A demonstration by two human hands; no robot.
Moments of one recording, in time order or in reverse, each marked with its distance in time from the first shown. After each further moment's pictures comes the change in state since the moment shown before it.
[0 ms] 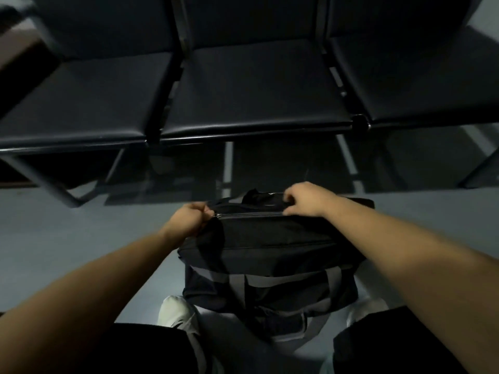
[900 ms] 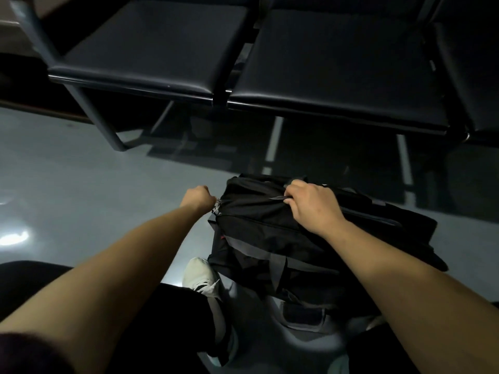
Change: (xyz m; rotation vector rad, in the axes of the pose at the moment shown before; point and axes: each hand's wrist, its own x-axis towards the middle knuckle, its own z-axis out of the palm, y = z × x) left_hand 0.040 -0.097 -0.058 0.435 0.249 -0.199; right_hand 0.010 -0.108 0.052 -0.175 0.382 -0.257
